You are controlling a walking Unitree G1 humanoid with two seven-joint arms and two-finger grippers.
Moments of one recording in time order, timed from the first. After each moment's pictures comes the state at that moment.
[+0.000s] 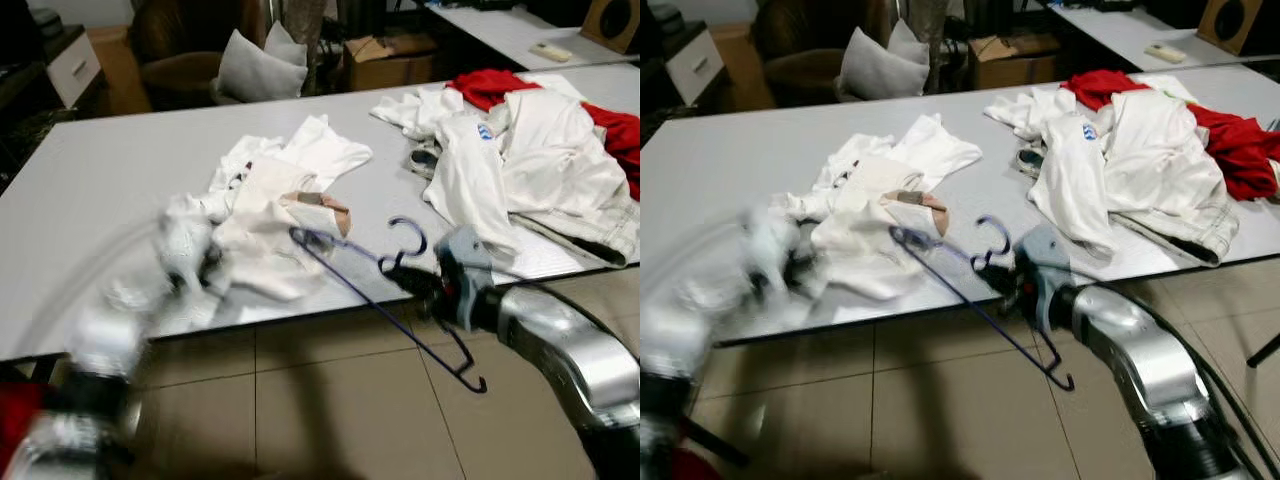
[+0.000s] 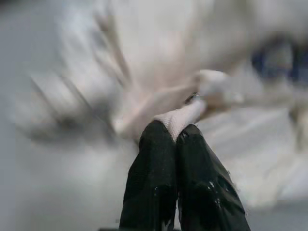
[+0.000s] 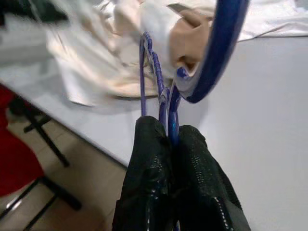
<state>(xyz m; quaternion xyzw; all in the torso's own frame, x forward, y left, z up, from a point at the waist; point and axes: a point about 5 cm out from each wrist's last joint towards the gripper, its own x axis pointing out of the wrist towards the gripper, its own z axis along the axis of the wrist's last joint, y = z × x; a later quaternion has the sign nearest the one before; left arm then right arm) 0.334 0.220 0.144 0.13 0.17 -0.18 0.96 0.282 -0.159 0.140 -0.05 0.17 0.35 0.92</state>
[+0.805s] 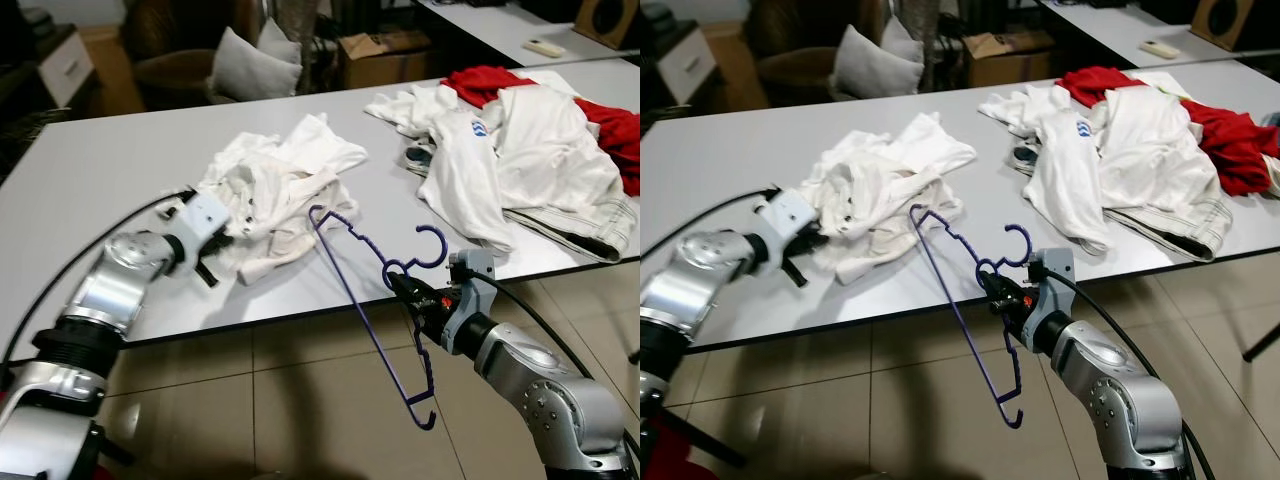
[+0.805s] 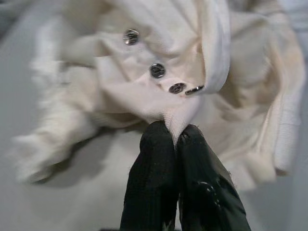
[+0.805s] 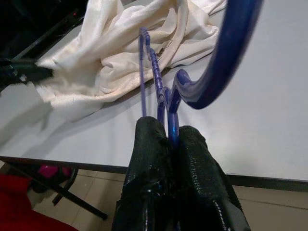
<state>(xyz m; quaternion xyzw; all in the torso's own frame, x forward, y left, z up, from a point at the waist) 0.349 0.221 0.150 0.29 0.19 -0.26 0.90 0.254 -0.146 0.120 0.15 0.19 0.24 0.94</state>
